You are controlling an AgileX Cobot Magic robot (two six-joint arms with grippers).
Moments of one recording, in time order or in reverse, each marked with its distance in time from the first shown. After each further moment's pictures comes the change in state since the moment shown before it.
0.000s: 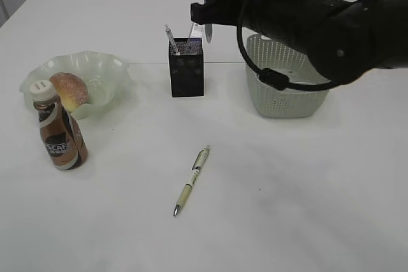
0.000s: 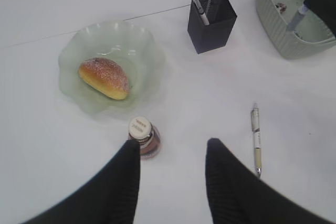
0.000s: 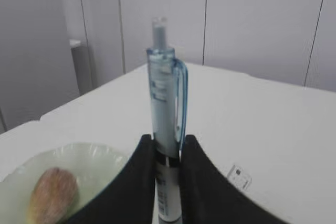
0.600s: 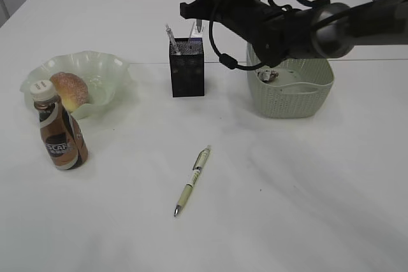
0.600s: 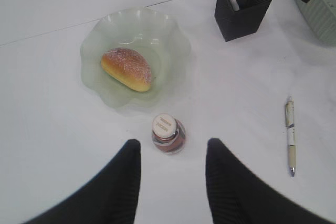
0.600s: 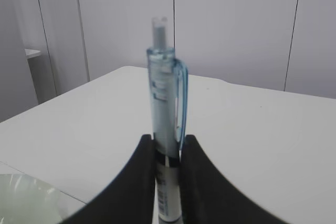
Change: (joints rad) left arm 0.000 0.069 0.000 0.078 0.000 0.000; right arm -0.080 0.485 -0.548 0.012 0.001 -0.004
